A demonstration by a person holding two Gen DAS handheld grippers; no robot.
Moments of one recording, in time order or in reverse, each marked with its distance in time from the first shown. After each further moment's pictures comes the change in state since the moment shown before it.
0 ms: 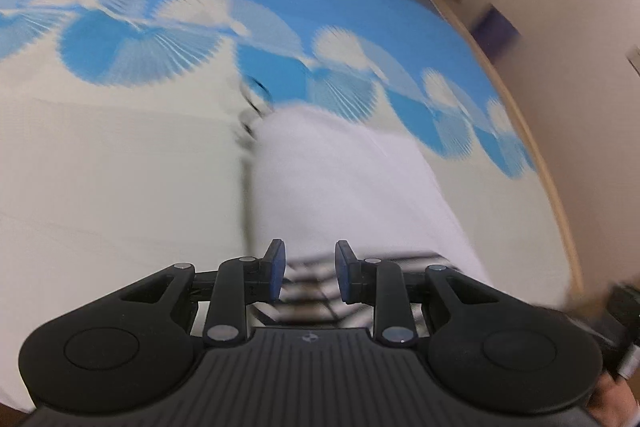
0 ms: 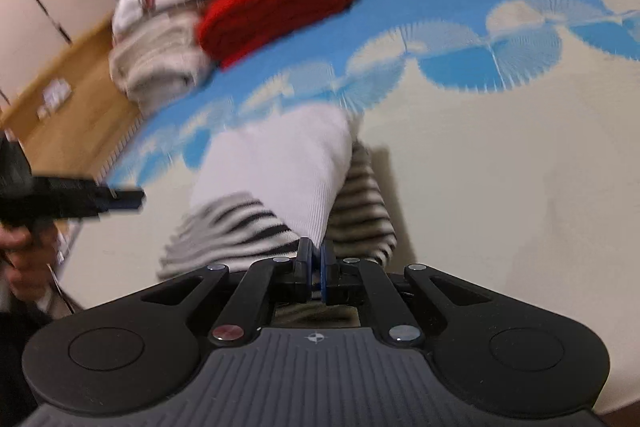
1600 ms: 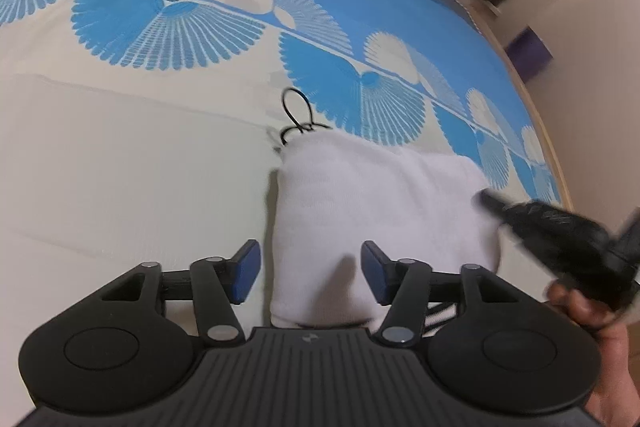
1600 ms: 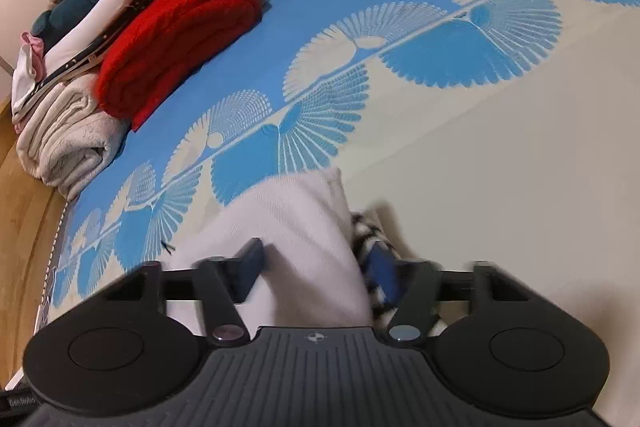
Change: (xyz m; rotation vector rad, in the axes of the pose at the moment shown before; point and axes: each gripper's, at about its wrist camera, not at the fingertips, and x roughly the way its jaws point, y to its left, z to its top) left arm 0.042 0.054 0.023 -0.127 -0.026 0.048; right arm 0.145 0.027 0.079 0.301 -0.101 -0.180
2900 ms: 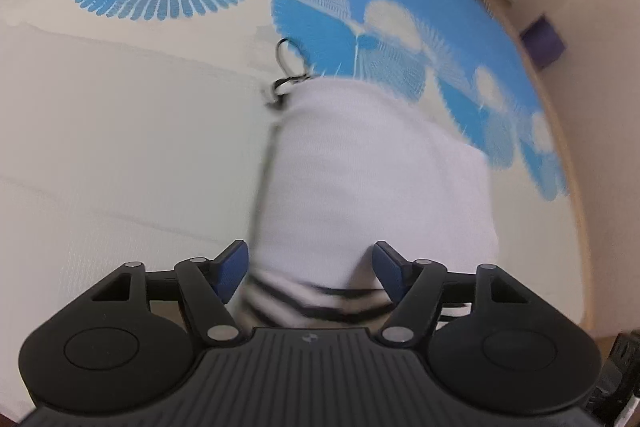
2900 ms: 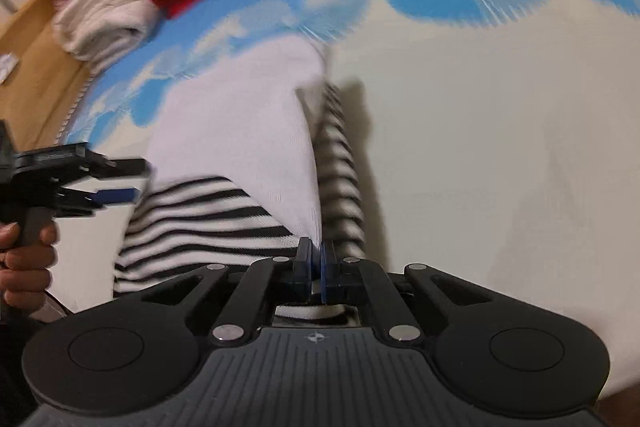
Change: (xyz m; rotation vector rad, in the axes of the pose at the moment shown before) left arm 0.032 -0.035 -0.030 -0.023 0.094 0.043; right arm -0.093 -0.073 -0.053 -0.233 0.273 -0.003
